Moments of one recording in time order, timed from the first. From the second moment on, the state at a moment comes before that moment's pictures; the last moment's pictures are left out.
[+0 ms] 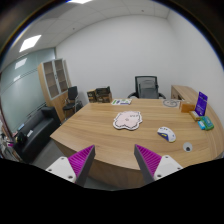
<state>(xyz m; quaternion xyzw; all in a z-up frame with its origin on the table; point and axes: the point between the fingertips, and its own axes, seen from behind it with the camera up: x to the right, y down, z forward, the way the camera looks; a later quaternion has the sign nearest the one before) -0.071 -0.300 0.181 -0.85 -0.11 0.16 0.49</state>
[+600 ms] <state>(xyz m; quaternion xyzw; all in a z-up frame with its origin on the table) 0.142 -0.139 0.033 -0.88 -0.06 0.03 0.47</state>
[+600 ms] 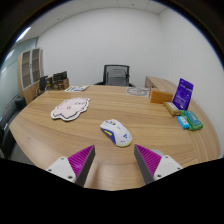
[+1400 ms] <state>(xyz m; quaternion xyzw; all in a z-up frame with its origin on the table) 0.149 0.021 -0.003 -0.91 -0.01 0.05 0.42</state>
